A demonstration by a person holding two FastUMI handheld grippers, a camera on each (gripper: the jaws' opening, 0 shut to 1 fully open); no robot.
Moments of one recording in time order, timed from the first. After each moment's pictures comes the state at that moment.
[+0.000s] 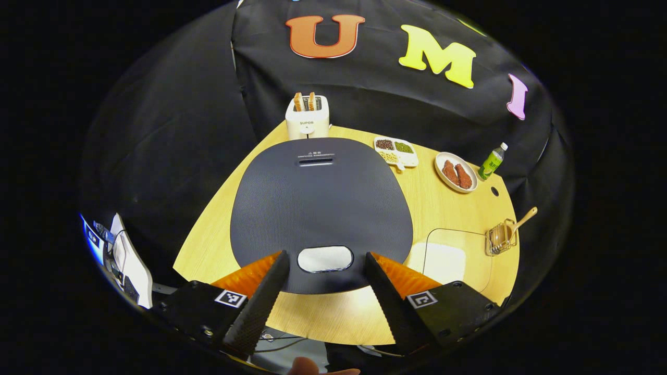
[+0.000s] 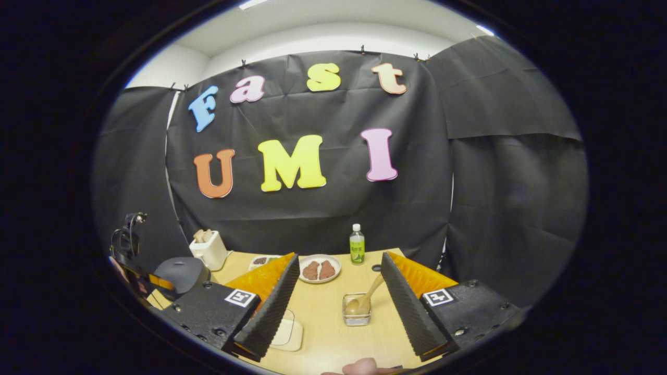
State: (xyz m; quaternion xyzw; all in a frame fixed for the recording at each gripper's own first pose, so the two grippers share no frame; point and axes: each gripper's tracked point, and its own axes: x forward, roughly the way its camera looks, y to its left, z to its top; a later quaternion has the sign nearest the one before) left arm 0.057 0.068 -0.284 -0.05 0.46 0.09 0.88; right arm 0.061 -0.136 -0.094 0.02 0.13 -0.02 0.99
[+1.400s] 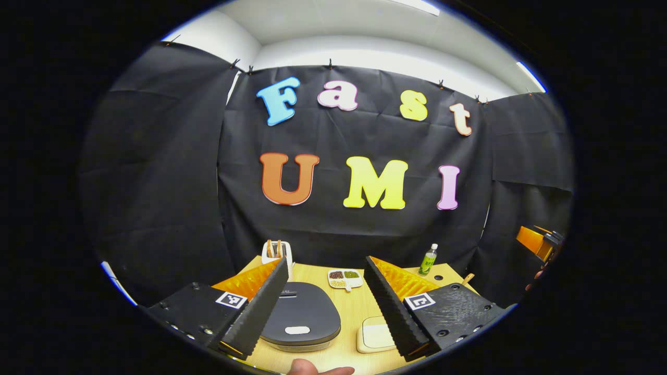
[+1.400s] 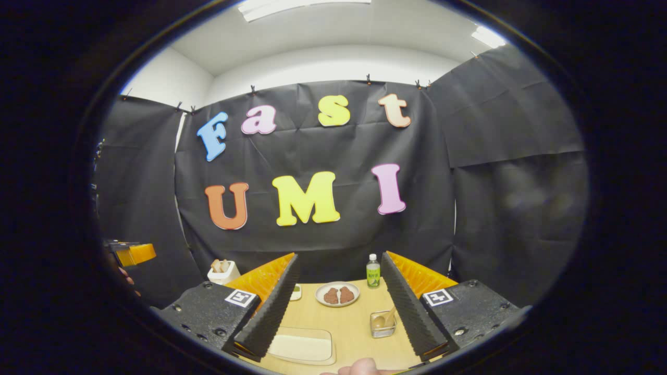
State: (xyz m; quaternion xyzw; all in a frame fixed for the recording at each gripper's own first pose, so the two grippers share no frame) left arm 0.043 0.016 -0.023 -0.01 0.04 -0.01 1.00; right arm 0.023 -0.050 -0.005 0.02 0.03 -0.03 1.00
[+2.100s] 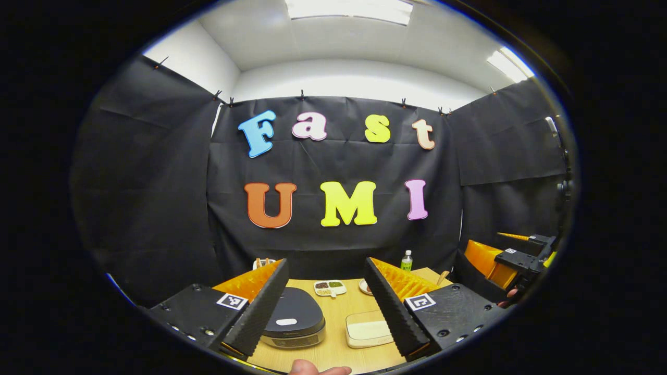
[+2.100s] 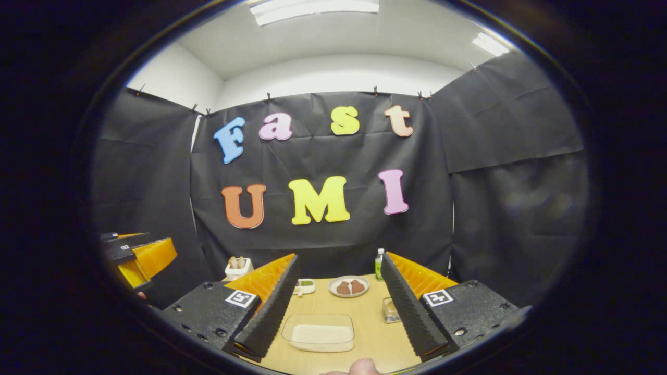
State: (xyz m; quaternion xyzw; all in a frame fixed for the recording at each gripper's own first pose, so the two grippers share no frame) left arm -0.050 -0.019 -0.010 0.03 -0.03 -0.06 1.00; right arm -0.069 0.008 -0.007 0.01 0.03 -0.03 1.00
